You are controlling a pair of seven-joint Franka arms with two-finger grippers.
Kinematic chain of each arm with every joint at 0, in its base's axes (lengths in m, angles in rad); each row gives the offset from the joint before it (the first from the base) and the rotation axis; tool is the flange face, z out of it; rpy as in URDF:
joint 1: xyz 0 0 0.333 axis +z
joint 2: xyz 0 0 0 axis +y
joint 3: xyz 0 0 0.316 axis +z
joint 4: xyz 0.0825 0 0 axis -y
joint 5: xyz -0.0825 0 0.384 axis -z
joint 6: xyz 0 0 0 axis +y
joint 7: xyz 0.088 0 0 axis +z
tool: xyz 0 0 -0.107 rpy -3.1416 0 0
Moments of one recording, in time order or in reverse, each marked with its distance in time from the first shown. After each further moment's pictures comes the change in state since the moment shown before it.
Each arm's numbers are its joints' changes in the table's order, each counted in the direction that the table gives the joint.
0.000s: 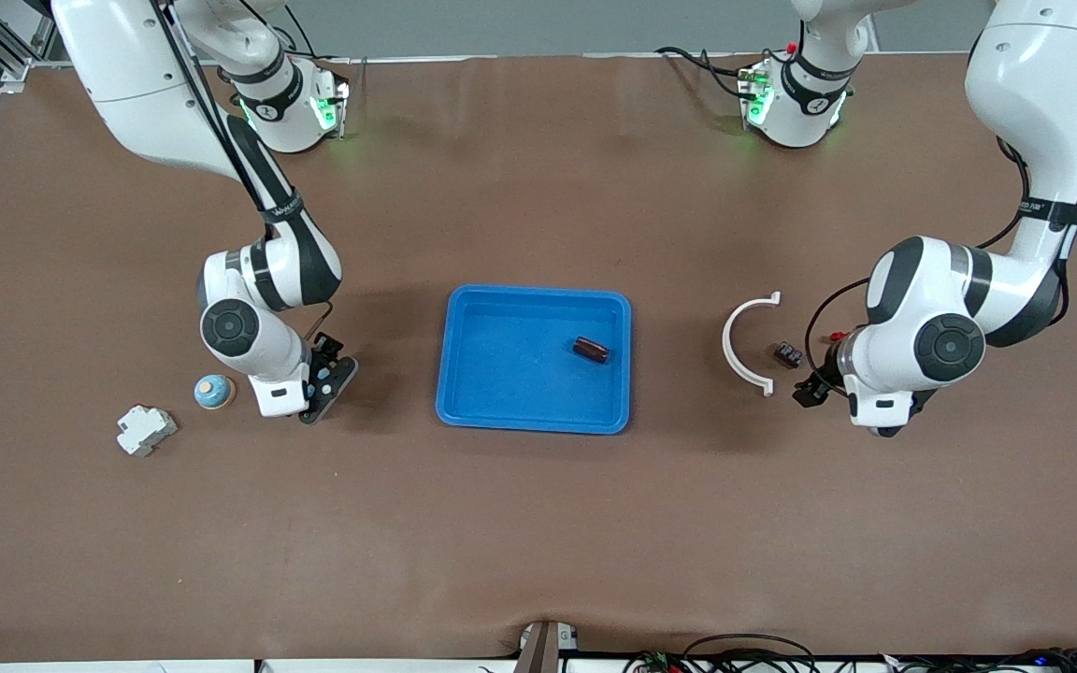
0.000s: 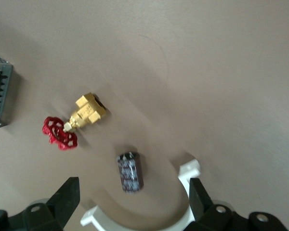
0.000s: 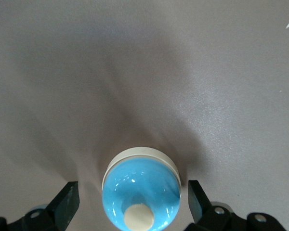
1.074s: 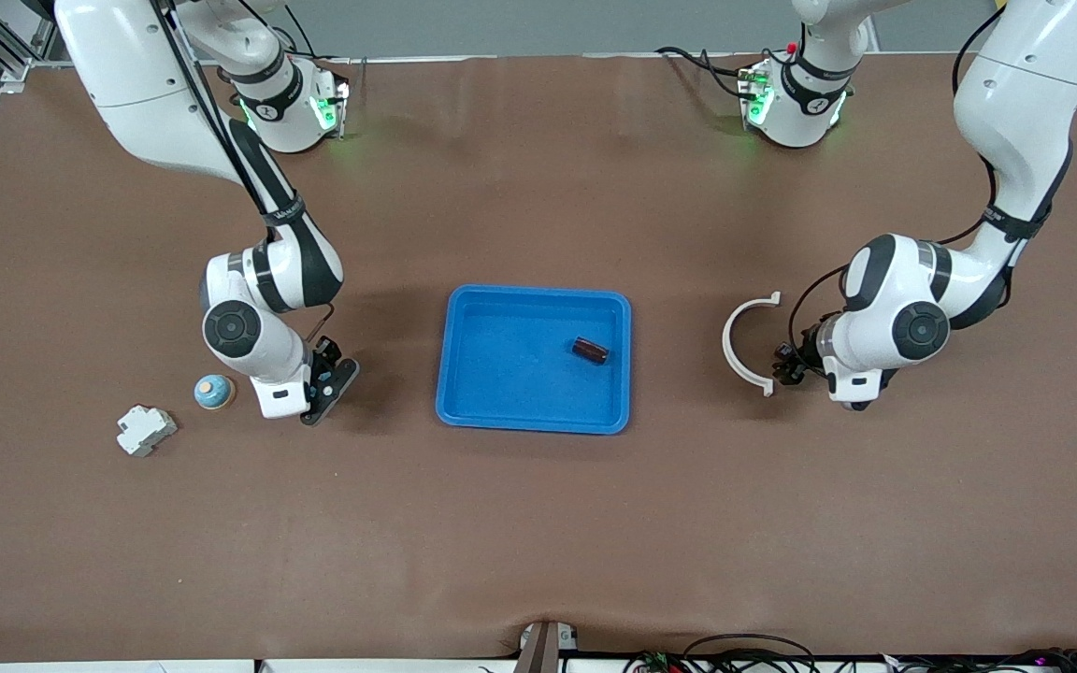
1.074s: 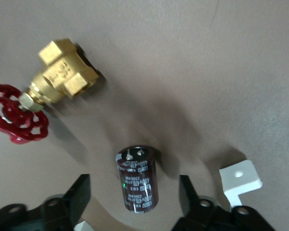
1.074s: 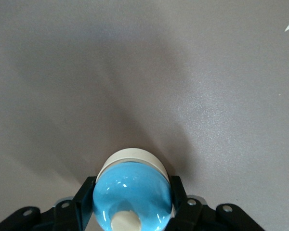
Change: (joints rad) left arm 0.064 0.041 -0.034 -0.199 0.041 -0.214 0.005; right arm 0.000 0.006 0.000 0.004 0.000 -0.011 0.000
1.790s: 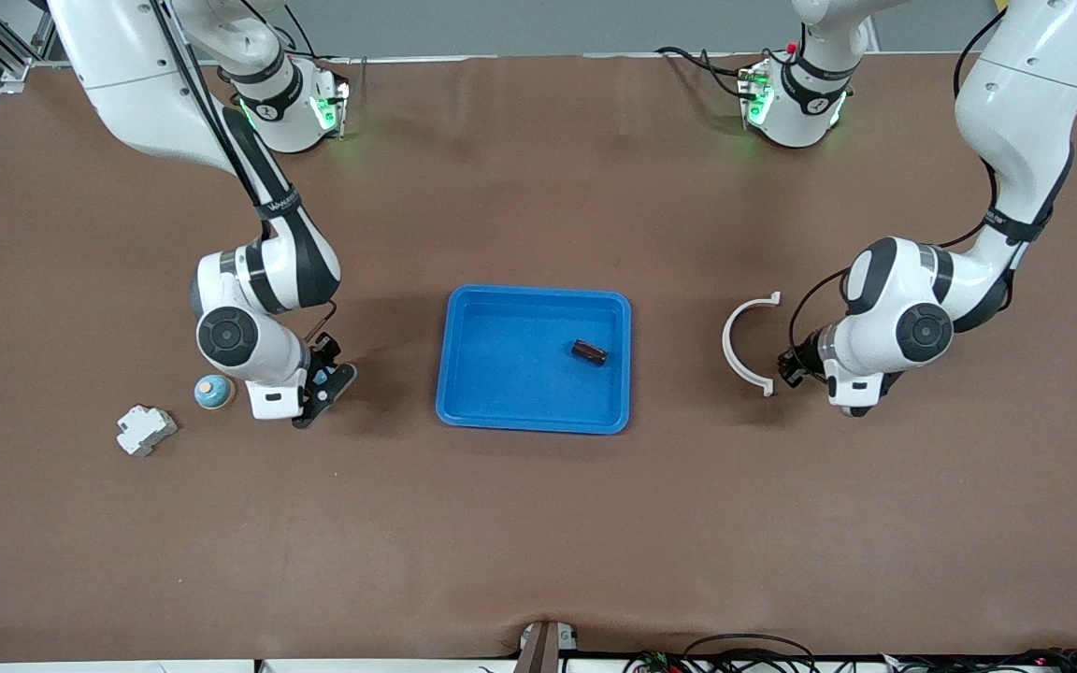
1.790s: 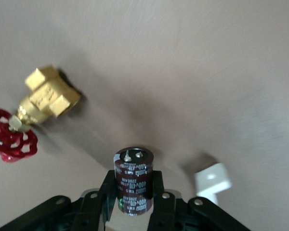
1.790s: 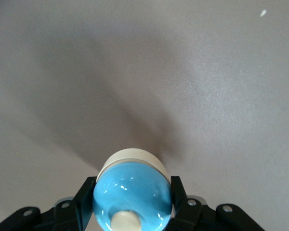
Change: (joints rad) left arm 0.005 -0.005 -0.005 0.046 0.000 -0.015 -0.064; right arm 0.012 -0.049 0.012 0.065 -0.004 0.200 -0.183
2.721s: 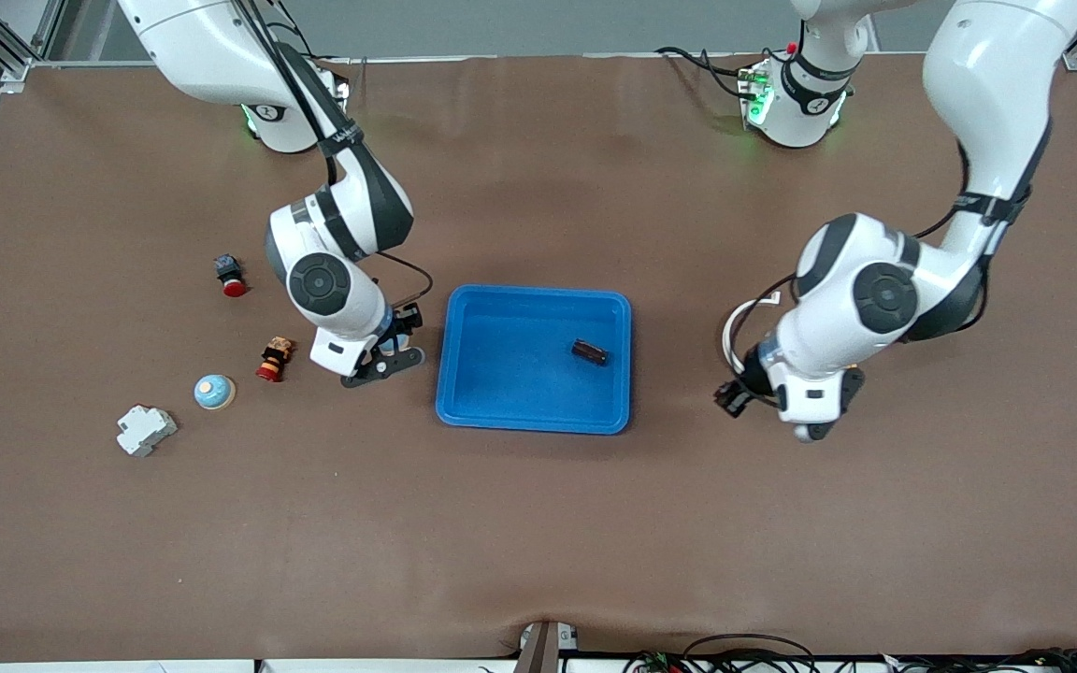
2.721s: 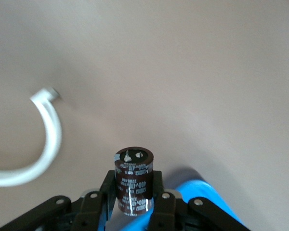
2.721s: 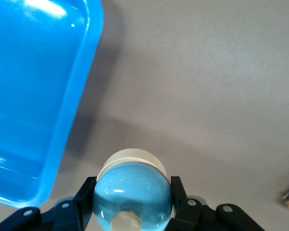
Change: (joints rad) left arm -0.171 0.019 -0.138 0.293 0.020 0.035 0.291; right arm 0.202 -0.069 0.026 -0.001 -0.106 0.080 -0.660
